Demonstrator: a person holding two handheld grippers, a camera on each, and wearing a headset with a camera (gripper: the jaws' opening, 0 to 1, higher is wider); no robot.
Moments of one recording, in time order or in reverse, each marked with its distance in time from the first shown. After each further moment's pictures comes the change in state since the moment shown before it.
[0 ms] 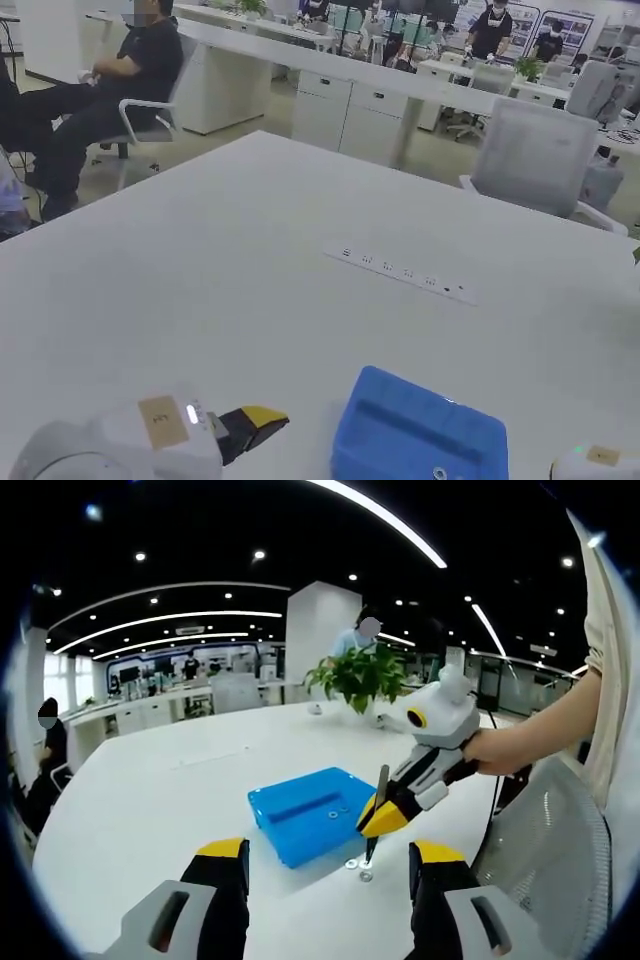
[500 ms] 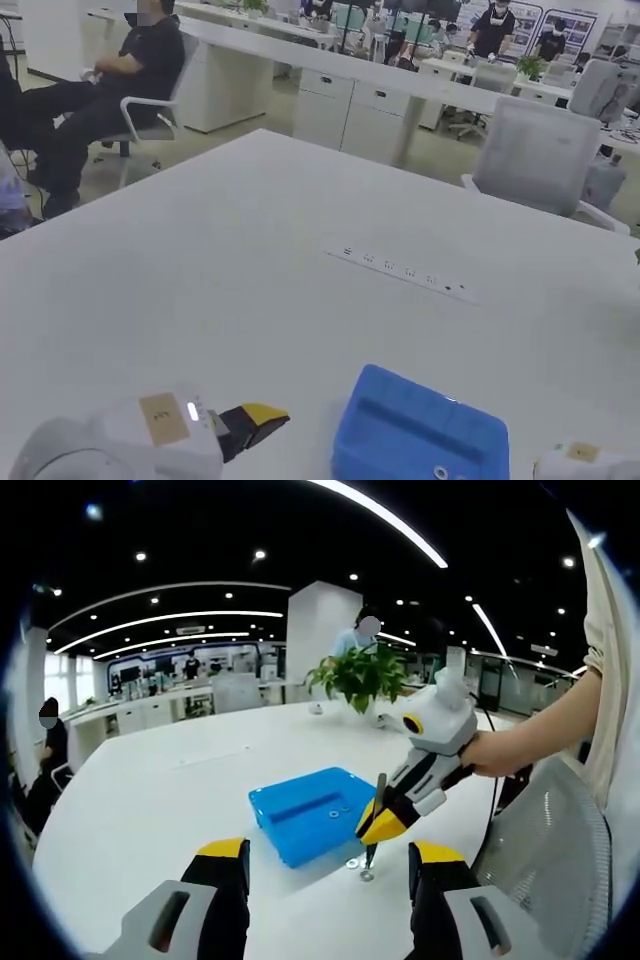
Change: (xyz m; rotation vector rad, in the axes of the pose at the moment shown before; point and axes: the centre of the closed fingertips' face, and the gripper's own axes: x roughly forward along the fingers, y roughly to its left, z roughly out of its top) left arm 0.000 0.001 0.000 -0.001 0.000 0.003; right arm 0.007 0.002 -0.007 -0.062 0.055 0.008
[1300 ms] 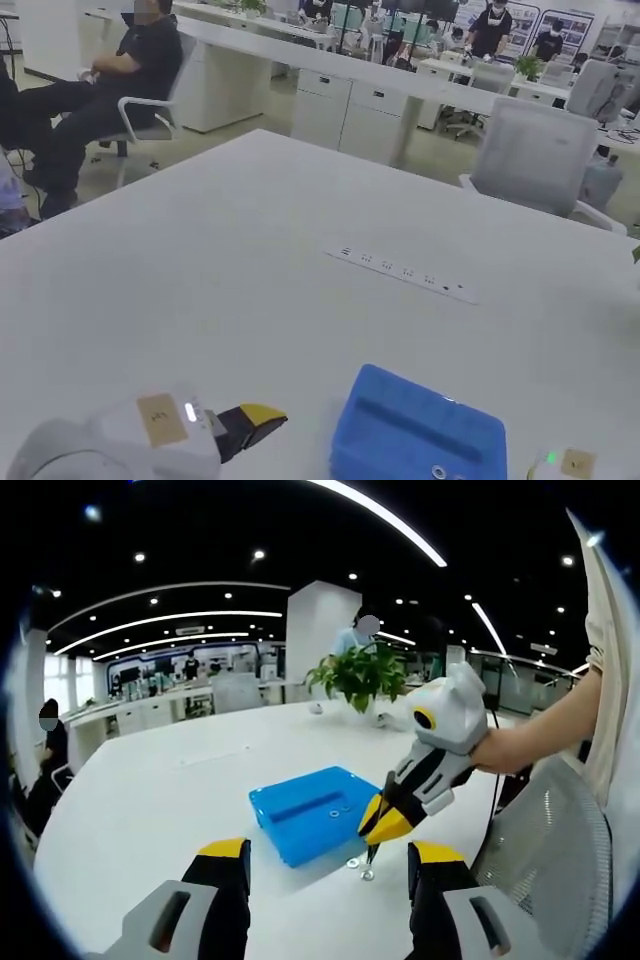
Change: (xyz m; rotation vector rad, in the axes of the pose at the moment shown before) left arm -0.001 -0.001 0.000 0.004 0.001 0.001; right arm -0.008 0.007 0.008 -0.141 -0.008 -0.004
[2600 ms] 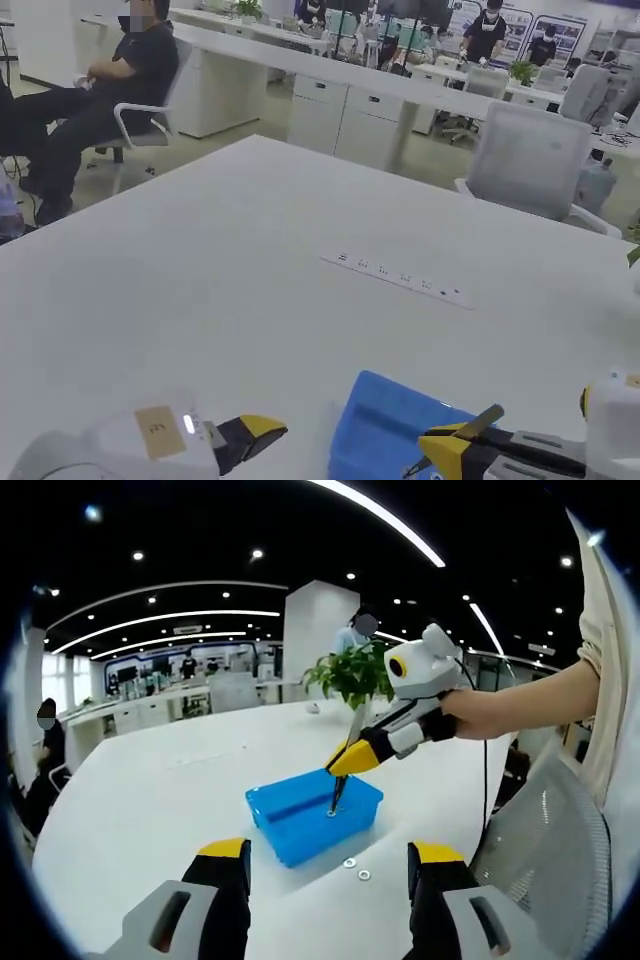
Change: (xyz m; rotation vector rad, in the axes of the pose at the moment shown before) left arm 0.001 -0.001 -0.002 -0.001 0.003 -0.014; right arm -0.022 -0.041 0.063 0.121 -0.179 -0.032
